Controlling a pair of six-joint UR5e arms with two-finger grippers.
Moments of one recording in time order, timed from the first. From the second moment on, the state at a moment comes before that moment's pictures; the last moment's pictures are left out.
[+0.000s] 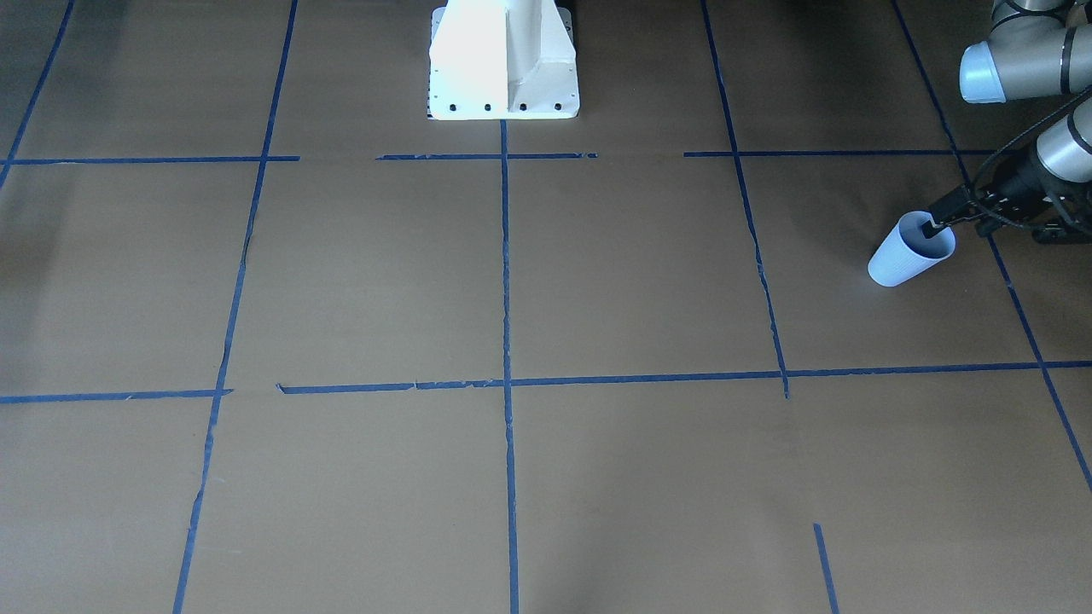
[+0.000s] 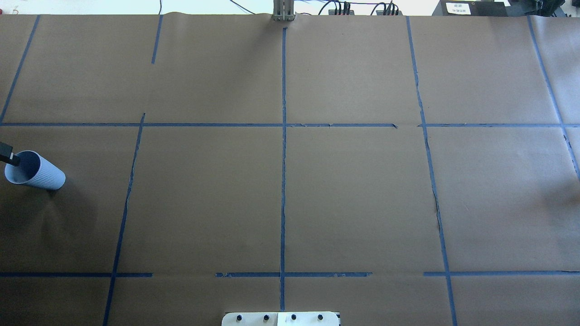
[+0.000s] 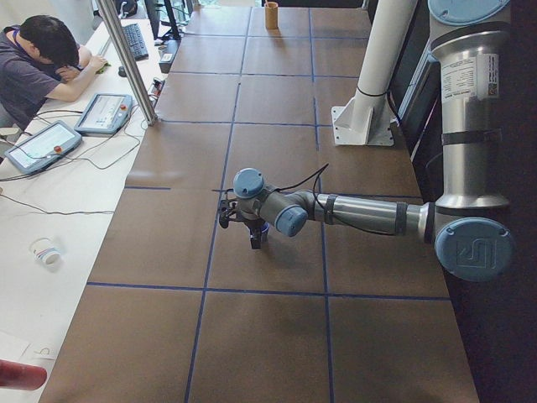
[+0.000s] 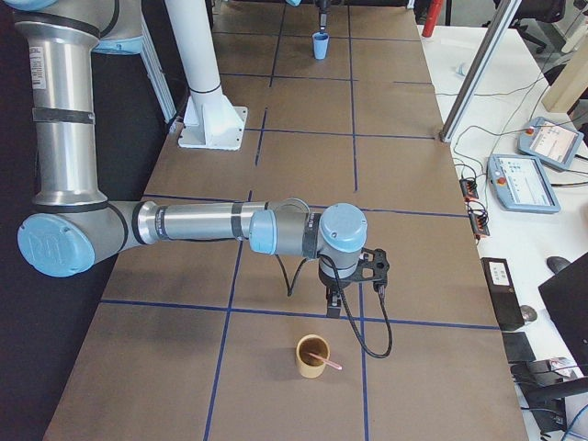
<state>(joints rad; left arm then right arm) -1.12 -1.45 -1.71 -2.03 -2.36 -0.71 1.64 -1.58 1.67 -1.67 2.37 -0.01</state>
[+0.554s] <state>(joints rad) -1.10 -1.45 -1.71 -2.03 -2.30 -0.72 1.64 -1.58 1.67 -1.67 2.37 -0.01</state>
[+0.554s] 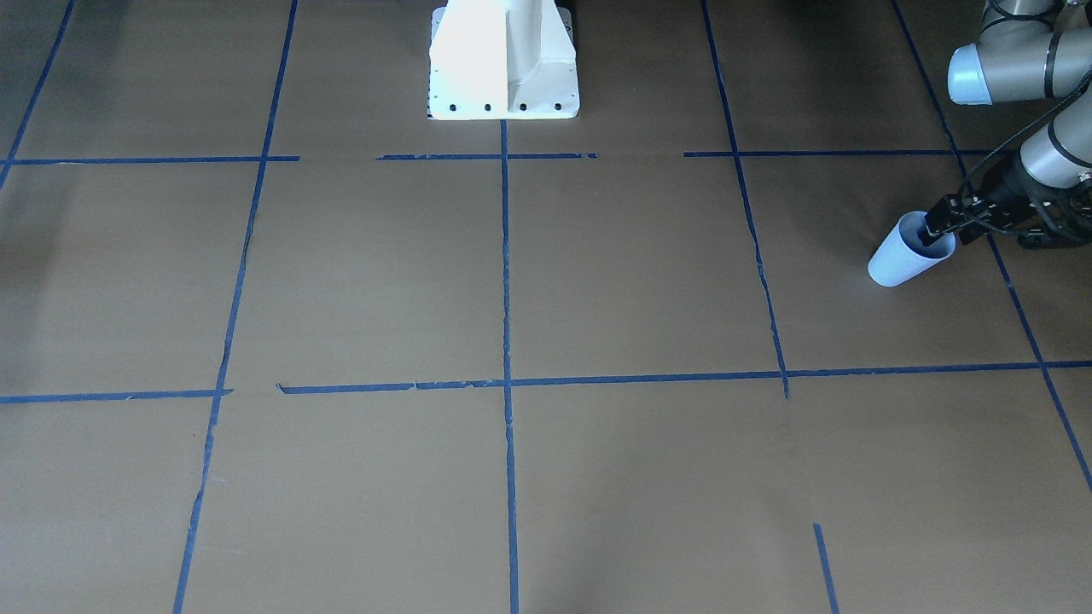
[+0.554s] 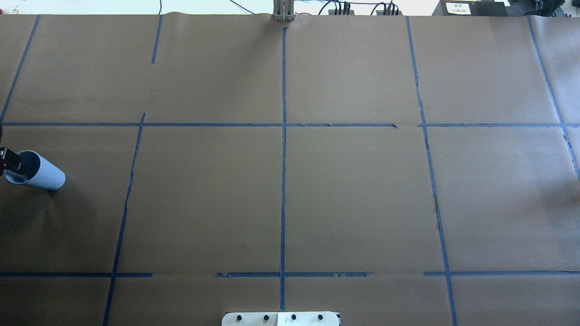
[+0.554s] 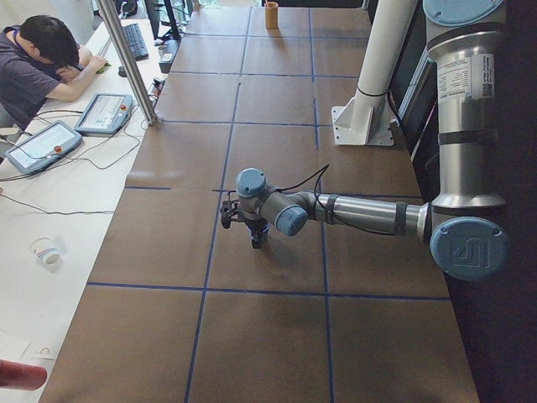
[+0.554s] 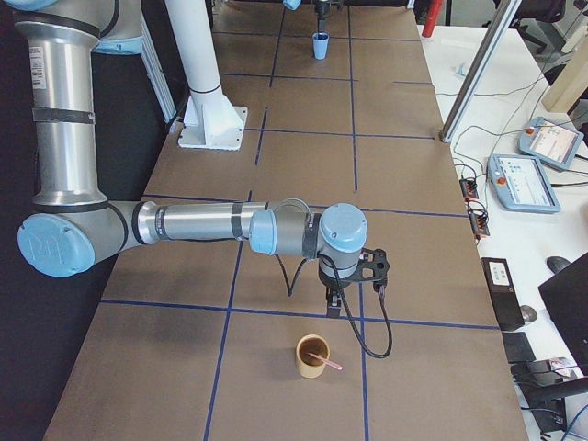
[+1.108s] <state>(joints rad) -1.10 -1.45 -1.73 -2.02 -2.32 -0.72 1.64 -1.57 1.67 -1.67 2.37 -0.01</state>
